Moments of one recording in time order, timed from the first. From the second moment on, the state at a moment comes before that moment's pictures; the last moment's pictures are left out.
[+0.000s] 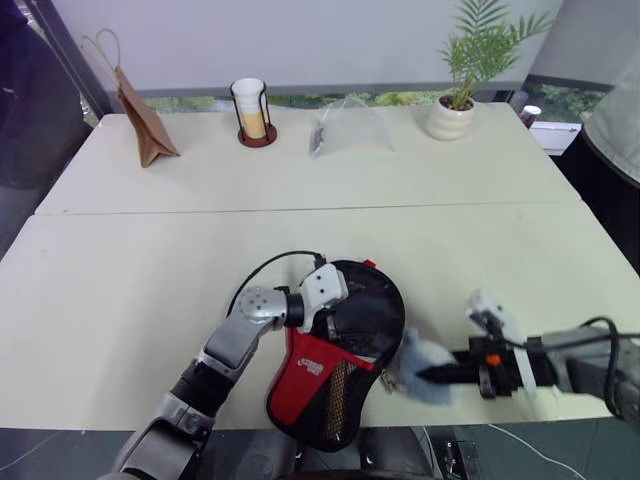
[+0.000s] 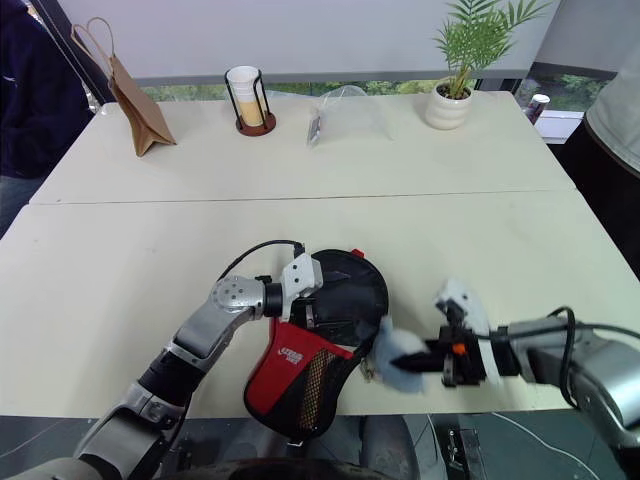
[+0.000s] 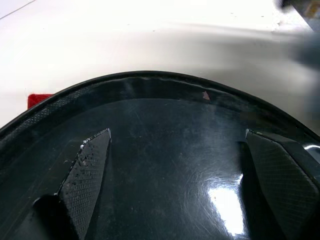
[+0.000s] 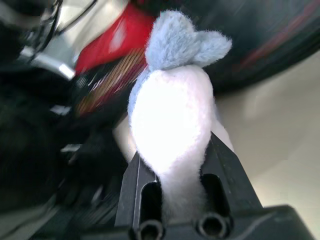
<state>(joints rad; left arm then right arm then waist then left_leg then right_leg) -0.35 0.26 -0.41 0.08 -0.12 0.21 -0.93 -0.01 -1.01 -0.09 -0.50 0.75 0.95 0.97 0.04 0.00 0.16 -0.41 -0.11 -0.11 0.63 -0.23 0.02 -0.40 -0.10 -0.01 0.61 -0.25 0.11</state>
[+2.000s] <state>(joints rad) -0.39 0.38 -0.36 0.12 -0.14 0.12 -1.00 -0.11 -1.02 0.04 -0.76 0.48 1.16 0.91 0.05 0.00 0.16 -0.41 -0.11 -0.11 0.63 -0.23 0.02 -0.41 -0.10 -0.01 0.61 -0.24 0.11</state>
